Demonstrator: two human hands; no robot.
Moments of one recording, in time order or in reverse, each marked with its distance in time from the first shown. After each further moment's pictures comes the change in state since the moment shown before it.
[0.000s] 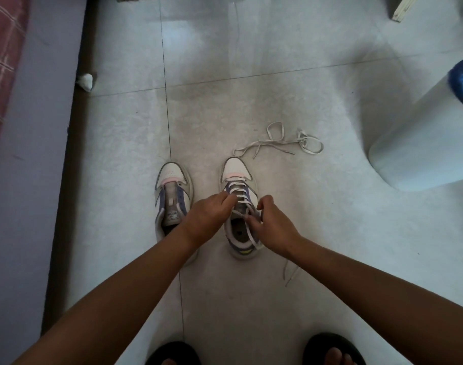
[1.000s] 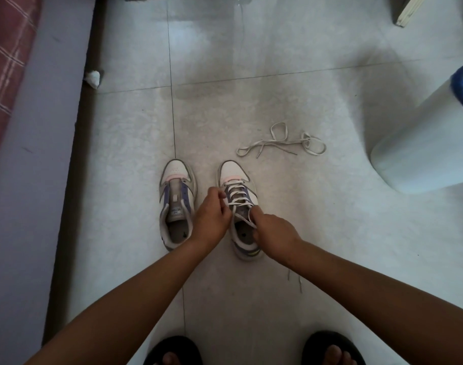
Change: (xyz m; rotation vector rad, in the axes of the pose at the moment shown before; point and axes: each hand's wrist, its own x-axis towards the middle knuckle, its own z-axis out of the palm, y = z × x) left_hand -0.009 0.023 0.009 -0.544 0.143 -0.756; right_hand -0.023 -0.026 -0.009 -0.453 -0.180 -0.088
